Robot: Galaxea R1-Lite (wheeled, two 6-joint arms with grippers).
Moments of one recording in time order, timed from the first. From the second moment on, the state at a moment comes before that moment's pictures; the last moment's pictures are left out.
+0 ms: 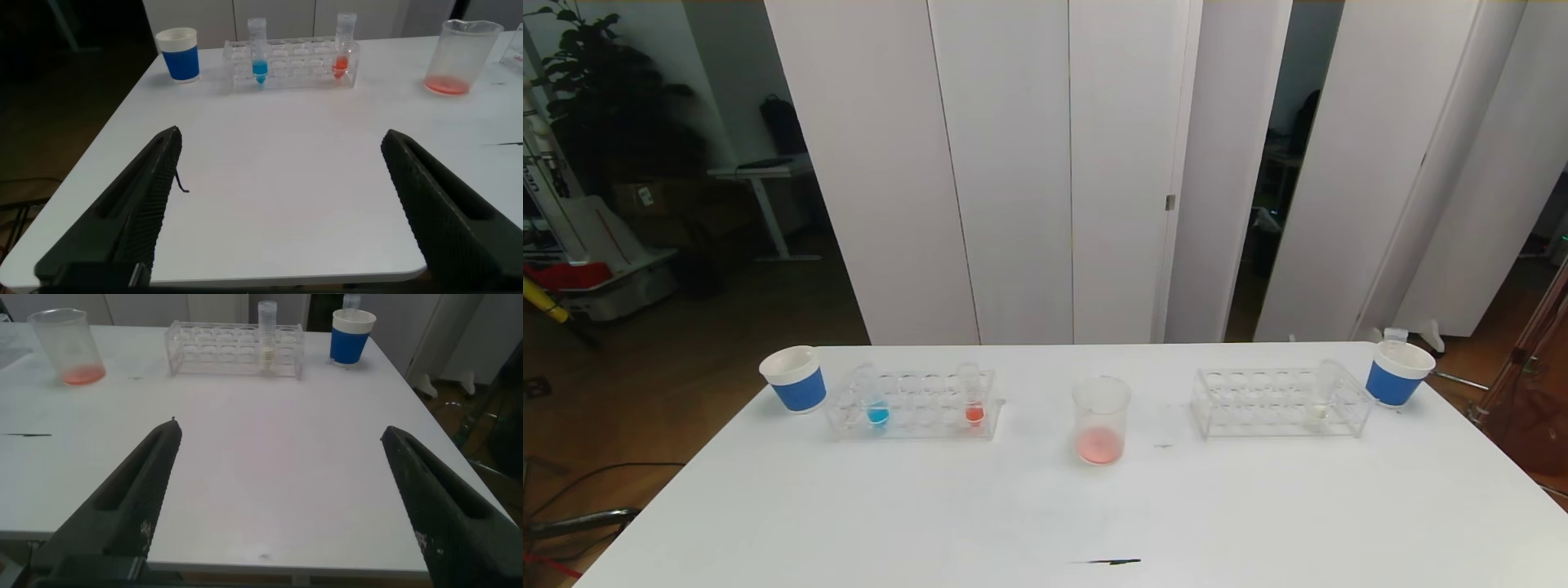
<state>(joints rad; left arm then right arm) 0.00 0.00 0.00 0.00 0.00 0.03 0.00 0.00 -0.03 0.08 0.00 0.00</state>
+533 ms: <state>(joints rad) 0.00 0.00 0.00 0.00 0.00 0.03 0.00 0.00 -0.03 0.08 0.00 0.00</state>
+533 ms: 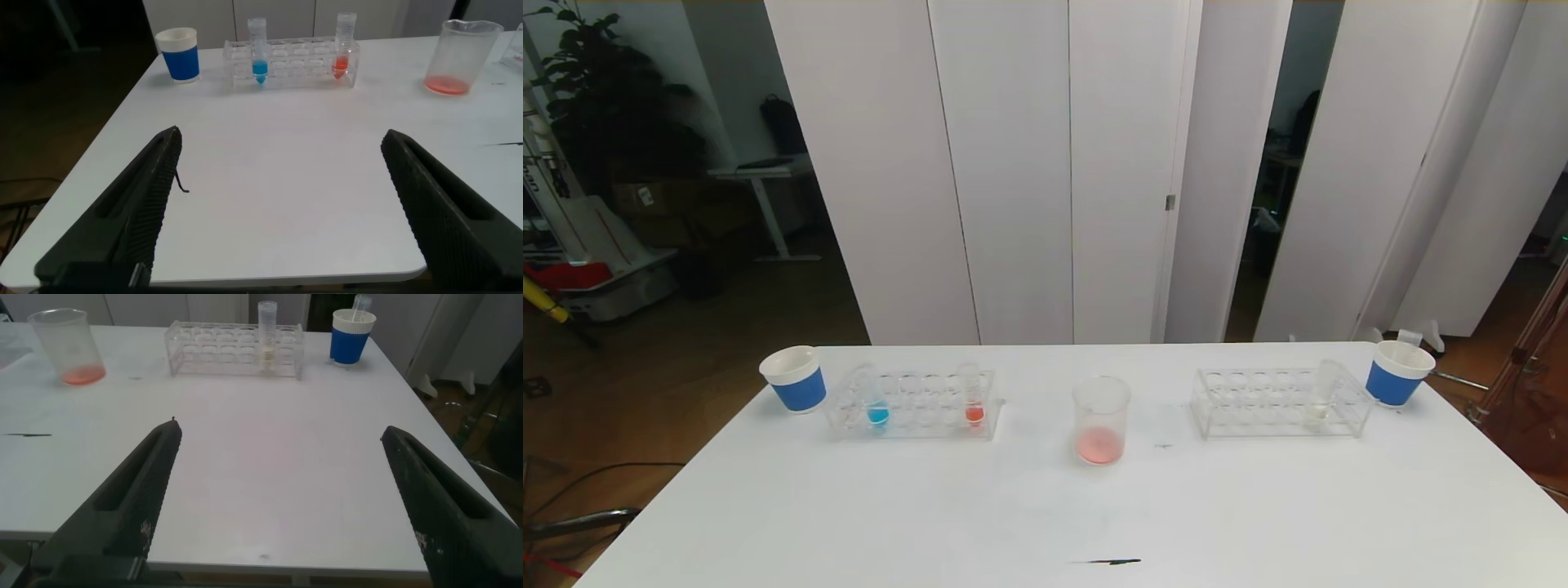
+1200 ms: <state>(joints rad) 0.00 0.00 0.00 0.00 0.00 0.03 0.00 0.00 -0.03 0.08 0.00 0.00</state>
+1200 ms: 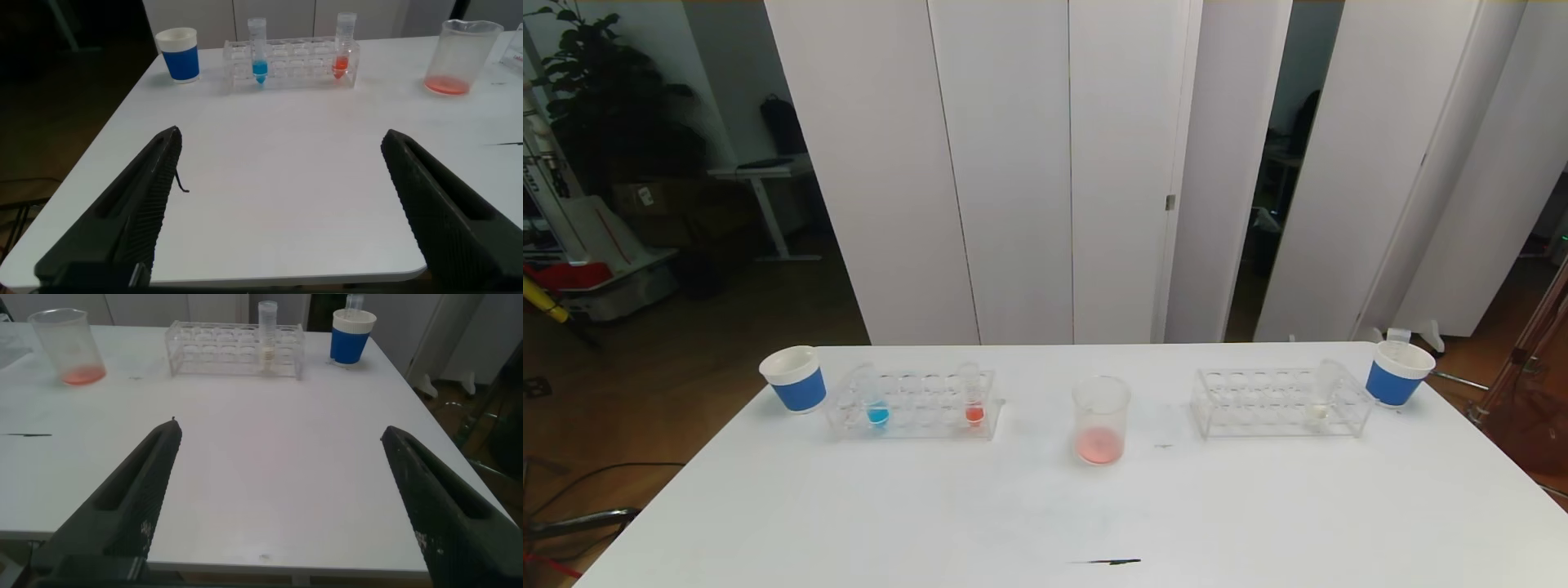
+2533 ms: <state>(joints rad) 0.00 0.00 0.00 0.00 -0.01 0.06 0.00 0.00 -0.03 0.08 0.00 0.00</state>
